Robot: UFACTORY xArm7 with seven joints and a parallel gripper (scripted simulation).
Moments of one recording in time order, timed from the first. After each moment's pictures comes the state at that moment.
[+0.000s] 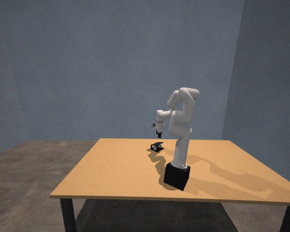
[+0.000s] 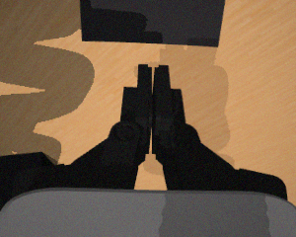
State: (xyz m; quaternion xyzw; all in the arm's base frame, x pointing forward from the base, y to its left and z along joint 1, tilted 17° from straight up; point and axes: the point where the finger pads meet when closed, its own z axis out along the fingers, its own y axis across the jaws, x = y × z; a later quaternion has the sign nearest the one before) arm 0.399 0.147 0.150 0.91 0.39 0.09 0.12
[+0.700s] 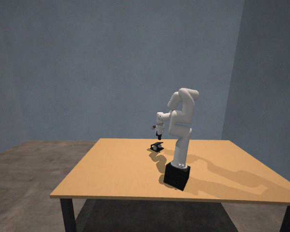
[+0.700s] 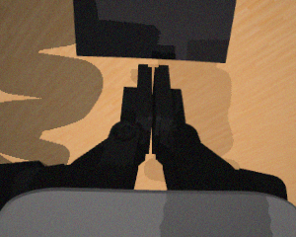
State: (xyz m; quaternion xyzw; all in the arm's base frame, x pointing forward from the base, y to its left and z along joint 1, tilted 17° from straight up) arm 0.404 0.144 0.128 0.91 0.39 0.09 0.12
